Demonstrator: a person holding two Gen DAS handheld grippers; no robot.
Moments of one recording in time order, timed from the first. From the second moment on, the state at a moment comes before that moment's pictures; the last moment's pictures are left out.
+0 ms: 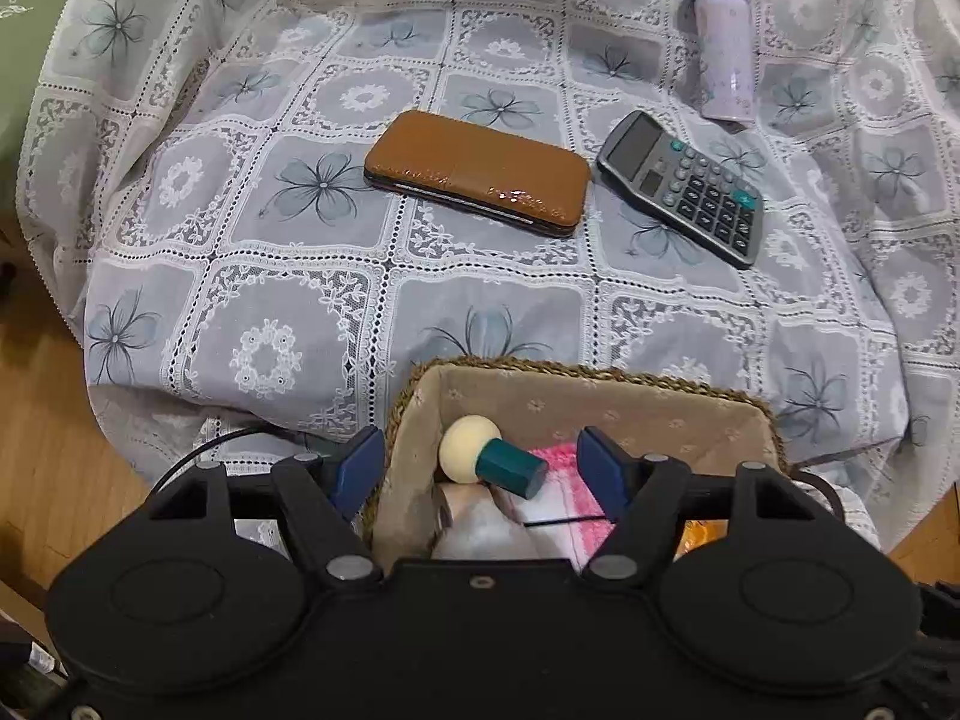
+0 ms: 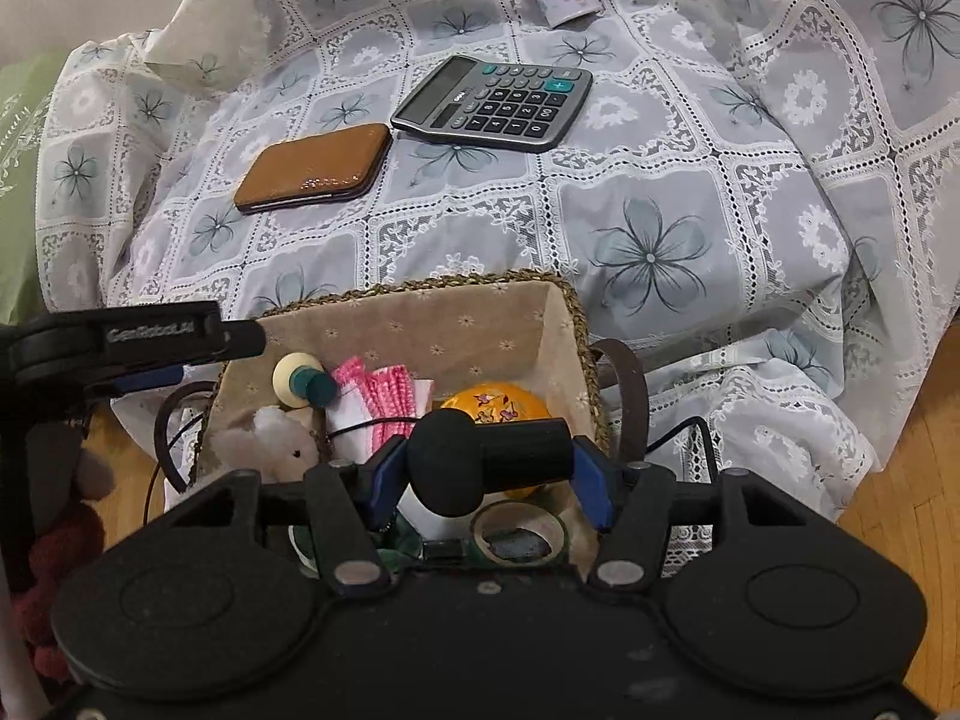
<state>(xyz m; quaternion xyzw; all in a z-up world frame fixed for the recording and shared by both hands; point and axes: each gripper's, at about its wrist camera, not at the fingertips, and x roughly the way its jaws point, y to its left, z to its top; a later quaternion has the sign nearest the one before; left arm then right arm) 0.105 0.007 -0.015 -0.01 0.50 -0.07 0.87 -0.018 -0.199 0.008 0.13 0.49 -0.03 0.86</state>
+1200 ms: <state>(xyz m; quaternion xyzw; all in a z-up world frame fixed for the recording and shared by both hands) 0.024 0.003 -0.025 0.01 0.49 -0.06 0.87 -0.024 -0.196 0.015 0.12 0.48 -0.03 0.87</state>
